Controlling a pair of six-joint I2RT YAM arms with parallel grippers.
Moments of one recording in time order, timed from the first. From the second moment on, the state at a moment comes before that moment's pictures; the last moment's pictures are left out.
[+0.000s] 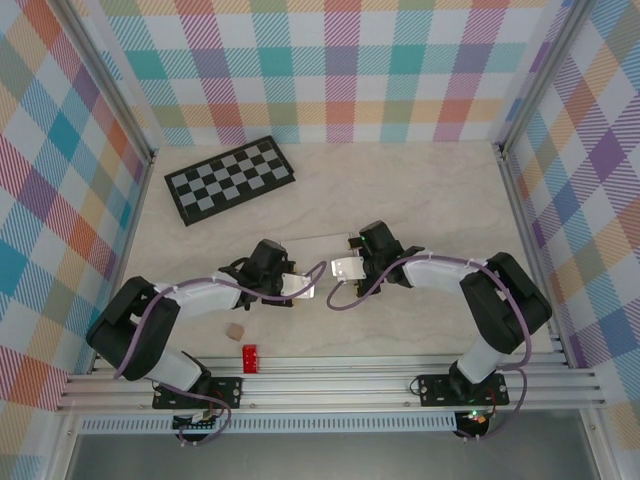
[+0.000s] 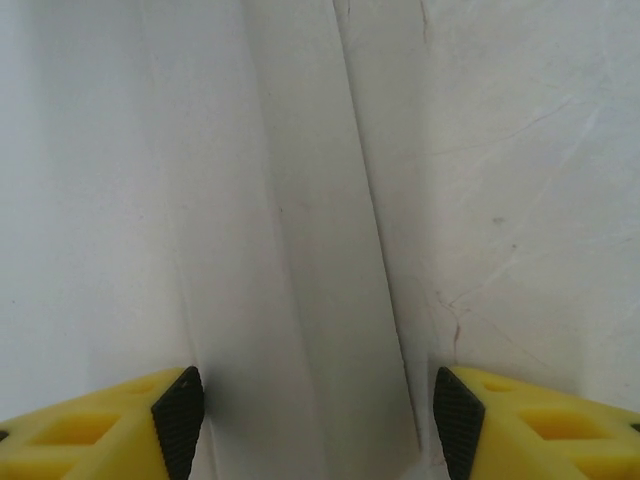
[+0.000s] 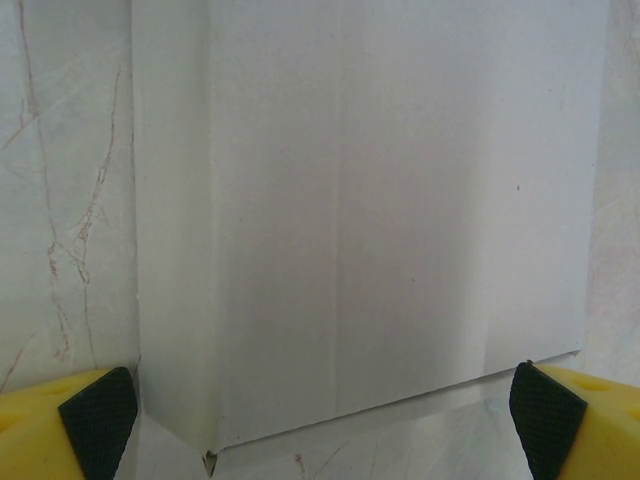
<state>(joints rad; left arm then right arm) -0.61 1.49 0.64 -0.10 0.09 1.10 0.64 1.64 0.81 -0.12 -0.09 -1.18</state>
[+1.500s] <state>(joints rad) -0.25 1.57 1.37 -0.41 0.37 -0.05 0.39 1.15 1.05 -0.38 -0.26 -0.62</state>
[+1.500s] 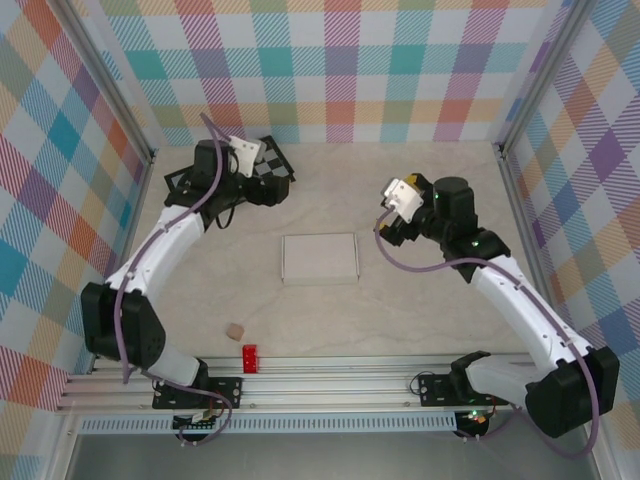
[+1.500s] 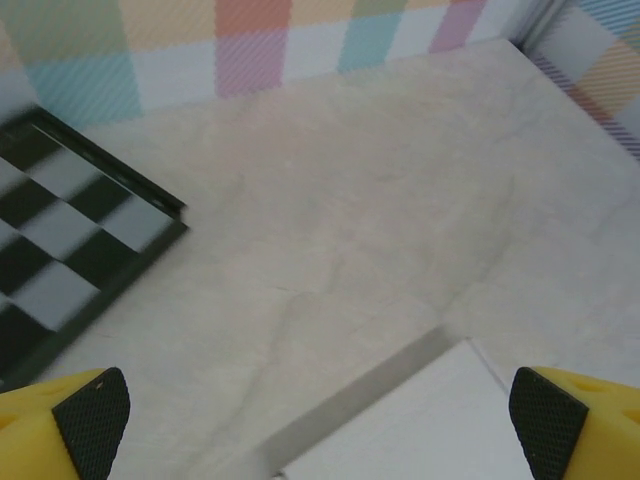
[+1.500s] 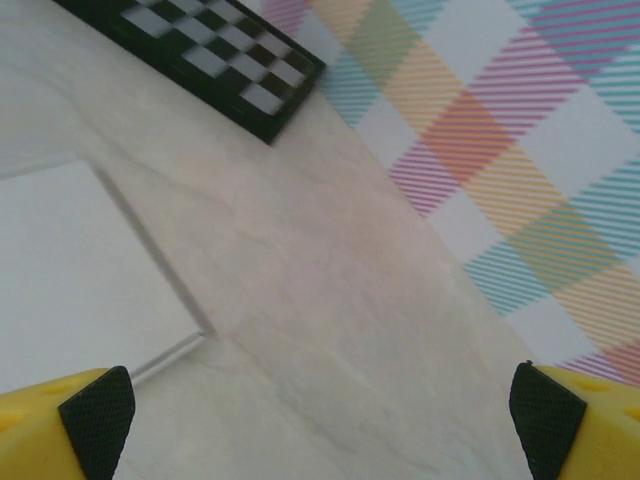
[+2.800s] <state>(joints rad) -0.40 2.19 1.80 -0.99 0.33 -0.16 1.01 1.47 0.68 -0.23 0.20 0.63</state>
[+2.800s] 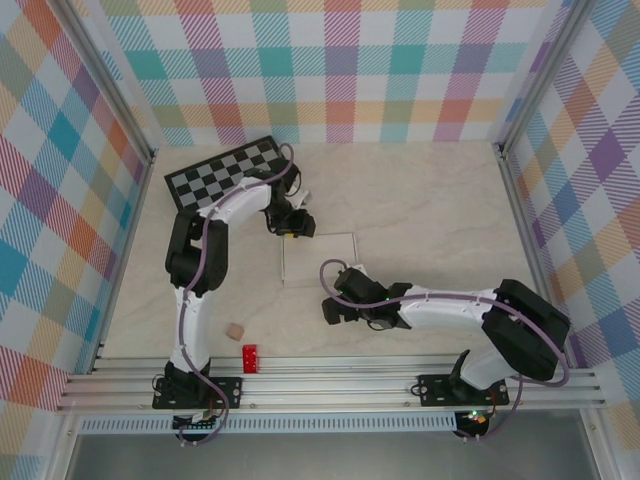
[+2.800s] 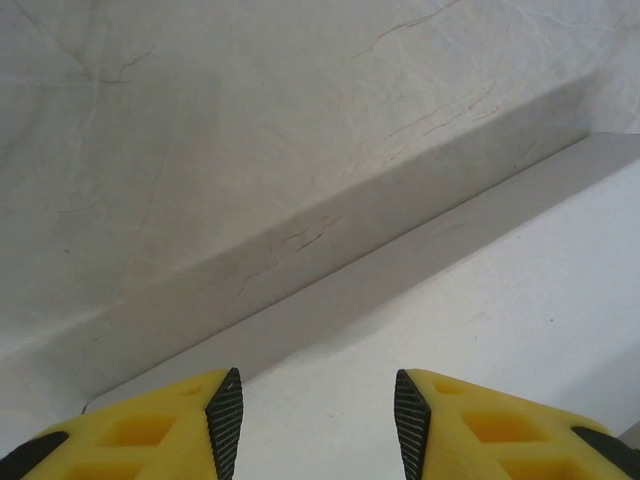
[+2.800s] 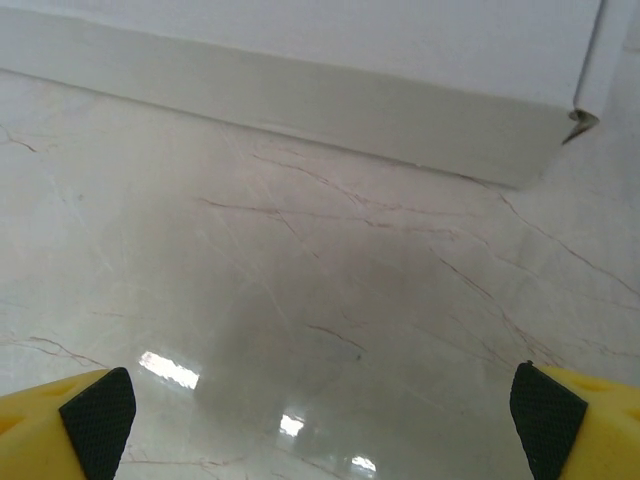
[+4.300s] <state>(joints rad) -0.44 2.27 1.79 -0.76 0.32 -0.19 1.16 1.94 0.79 0.36 0.71 0.53</state>
